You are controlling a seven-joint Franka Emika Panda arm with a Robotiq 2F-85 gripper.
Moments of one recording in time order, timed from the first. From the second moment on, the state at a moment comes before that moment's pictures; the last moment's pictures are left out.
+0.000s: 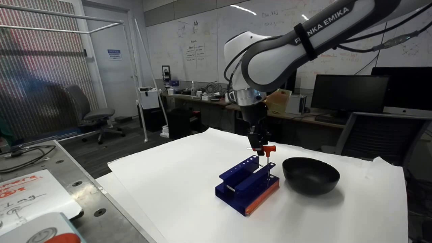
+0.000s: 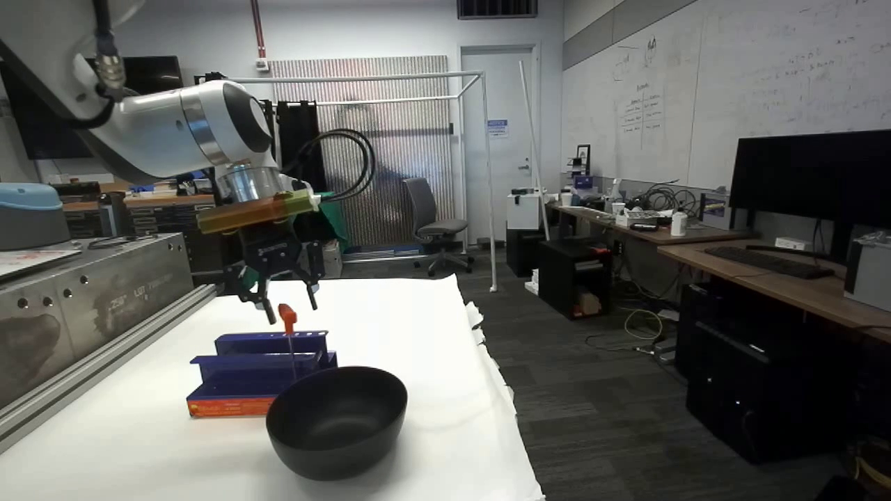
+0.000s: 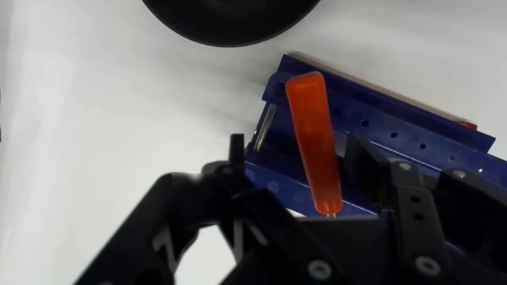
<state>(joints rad) 0.08 0.45 0.11 -1.64 -0.30 1.89 -0.08</state>
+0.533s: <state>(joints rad) 0.08 0.44 0.11 -1.60 -0.27 1.80 -0.17</state>
